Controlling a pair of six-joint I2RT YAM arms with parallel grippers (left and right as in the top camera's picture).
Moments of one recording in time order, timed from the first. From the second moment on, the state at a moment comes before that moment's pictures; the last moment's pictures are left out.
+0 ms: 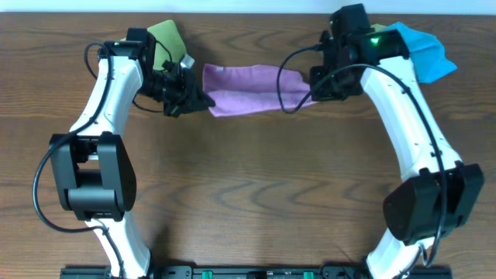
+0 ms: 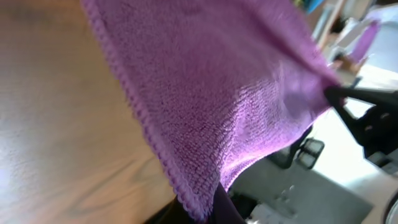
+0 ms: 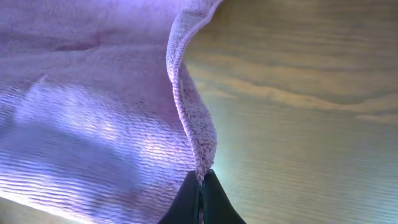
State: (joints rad) left arm -0.03 2.03 1.68 -1.26 0.93 -0.19; right arm 0.24 1.90 1.82 -1.23 -0.12 0.13
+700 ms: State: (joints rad) left arm -0.03 2.03 1.37 -1.35 0.78 0.09; right arm 0.27 1.90 1.39 -1.14 -0.20 0.12
